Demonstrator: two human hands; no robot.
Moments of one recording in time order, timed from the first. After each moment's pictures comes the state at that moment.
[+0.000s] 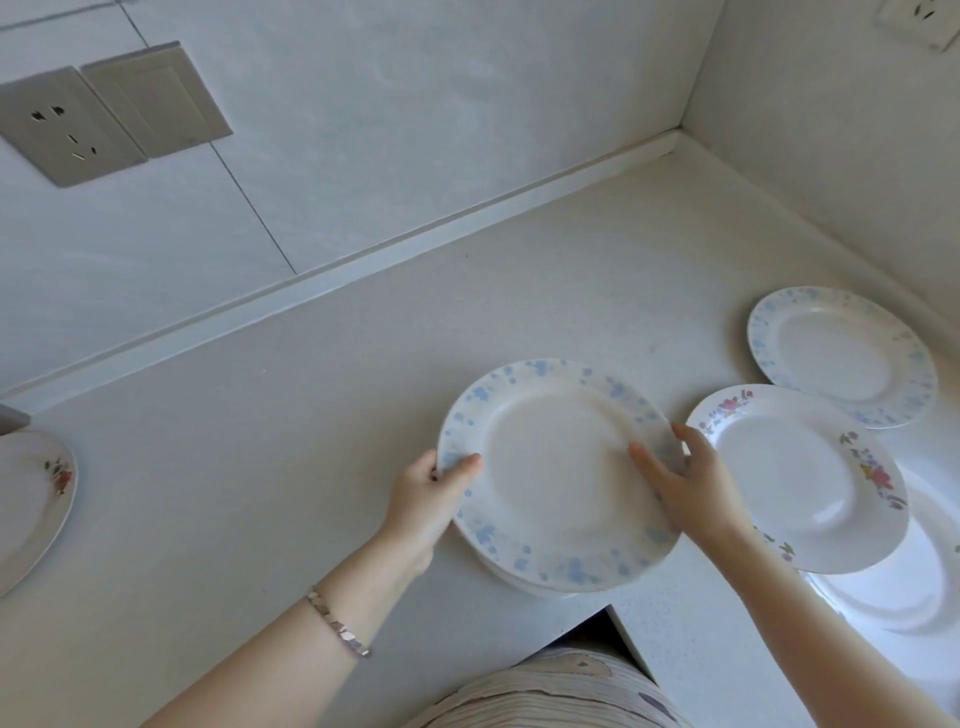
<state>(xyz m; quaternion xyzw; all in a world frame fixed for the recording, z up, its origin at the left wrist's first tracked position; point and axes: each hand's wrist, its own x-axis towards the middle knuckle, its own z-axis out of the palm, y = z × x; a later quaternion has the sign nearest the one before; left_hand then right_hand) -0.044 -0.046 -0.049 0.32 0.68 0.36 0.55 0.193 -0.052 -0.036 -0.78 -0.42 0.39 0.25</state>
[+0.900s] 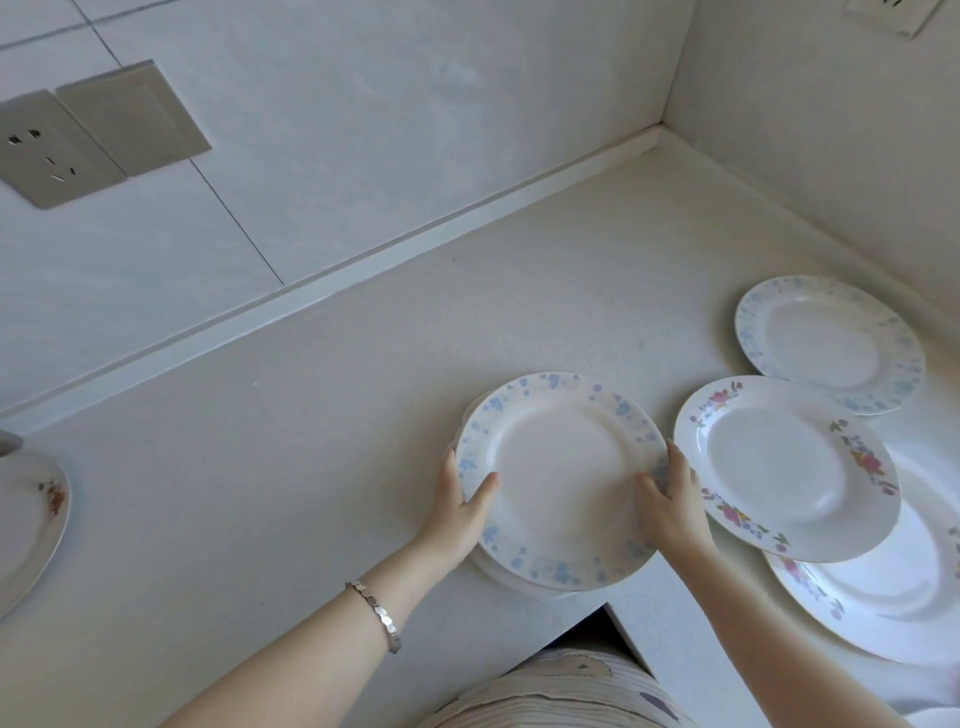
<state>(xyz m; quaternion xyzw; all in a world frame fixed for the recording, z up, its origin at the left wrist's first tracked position) -0.023 -0.051 -0.066 0.48 0.66 0.20 0.53 0.191 -0.064 -0.079 -0.79 -0.35 0.41 0.28</state>
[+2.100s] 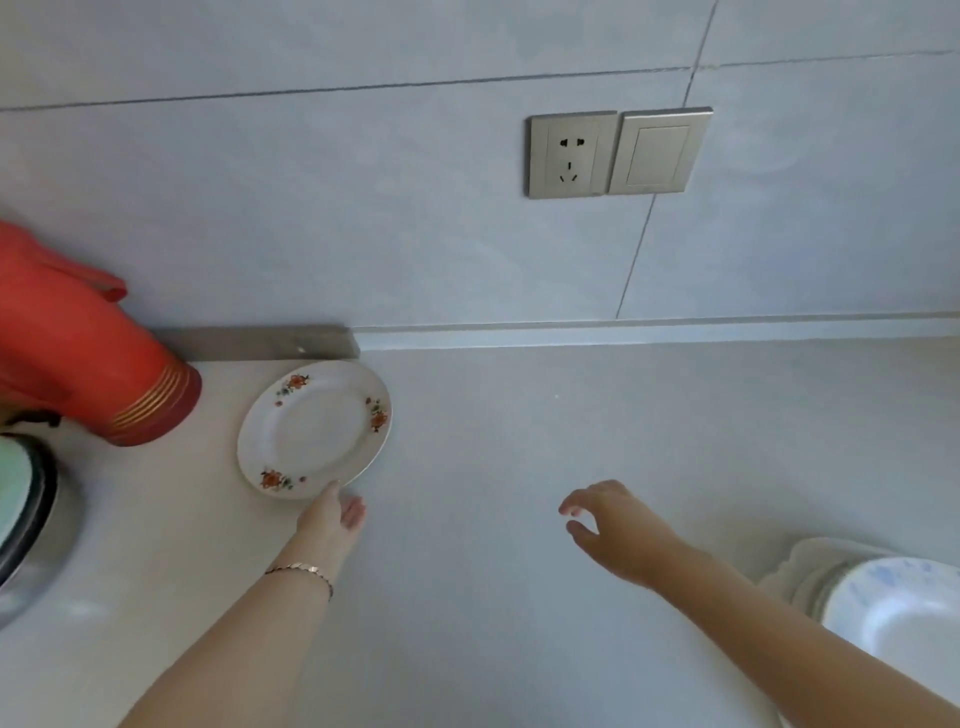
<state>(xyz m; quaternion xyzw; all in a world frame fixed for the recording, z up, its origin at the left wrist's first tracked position) -0.453 -0.101 -0.104 -0.24 0.63 0.63 0.38 -0.161 0.009 -0.043 -0.41 -0.86 0.29 -0.06</state>
